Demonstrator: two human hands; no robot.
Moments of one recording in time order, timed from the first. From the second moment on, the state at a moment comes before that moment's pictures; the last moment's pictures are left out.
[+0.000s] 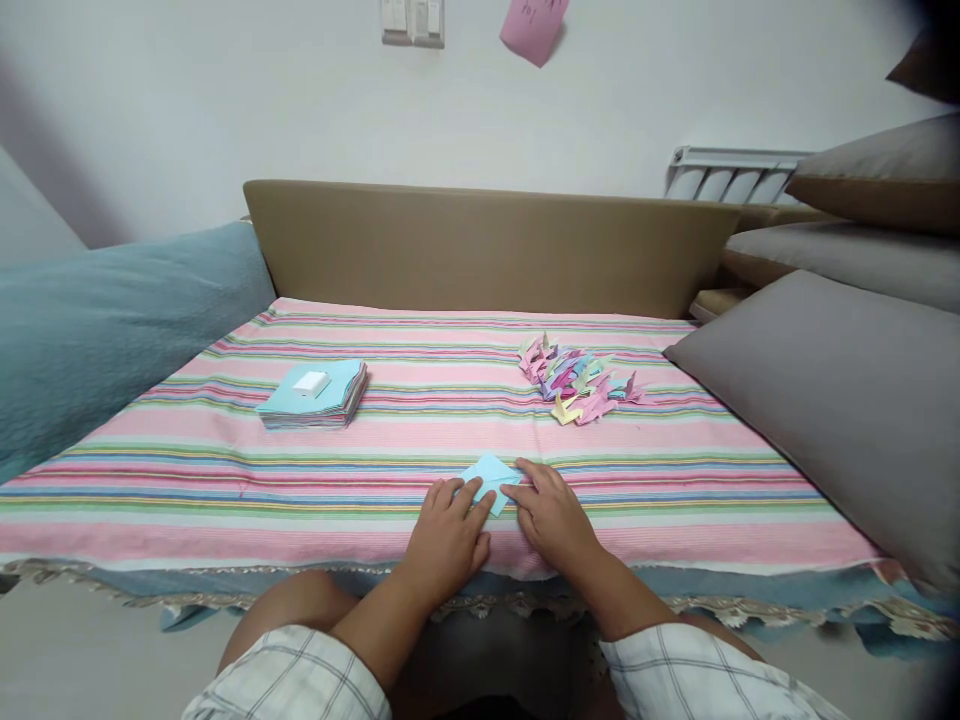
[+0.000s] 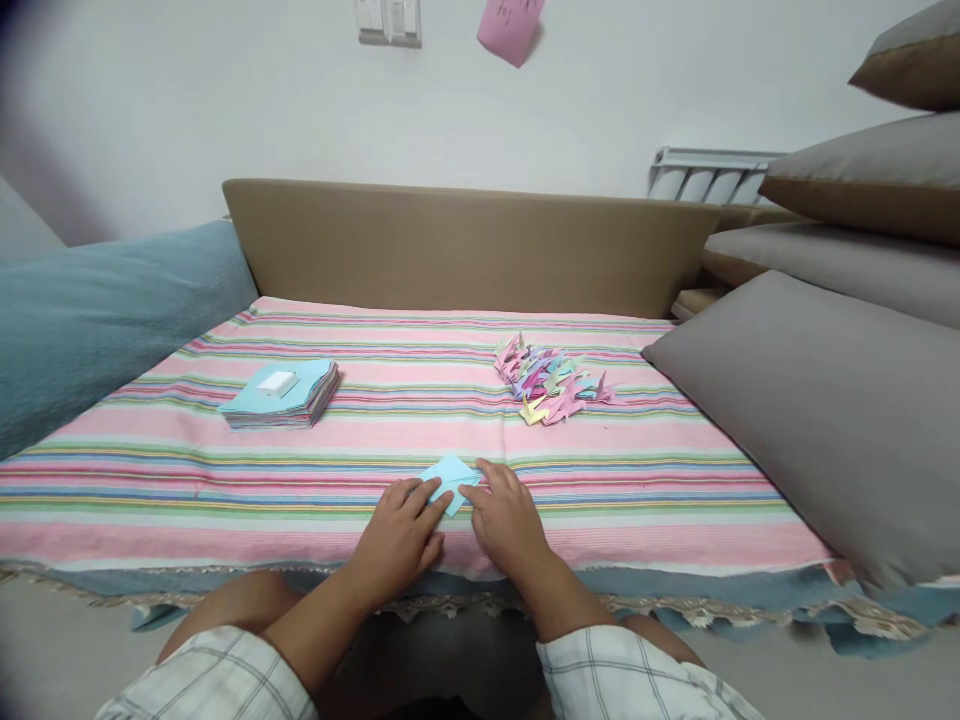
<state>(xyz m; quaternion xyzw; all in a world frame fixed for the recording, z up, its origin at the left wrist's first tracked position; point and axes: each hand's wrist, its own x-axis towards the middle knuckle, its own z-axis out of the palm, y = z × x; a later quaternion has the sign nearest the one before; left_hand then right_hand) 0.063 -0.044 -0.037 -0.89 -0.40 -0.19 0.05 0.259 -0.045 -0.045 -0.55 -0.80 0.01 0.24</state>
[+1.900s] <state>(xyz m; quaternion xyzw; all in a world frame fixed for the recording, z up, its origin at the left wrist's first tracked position) 0.025 -0.039 -0.030 -0.85 -0.49 -0.20 0.05 0.254 -0.044 -0.043 -0.46 -0.88 0.11 0.08</state>
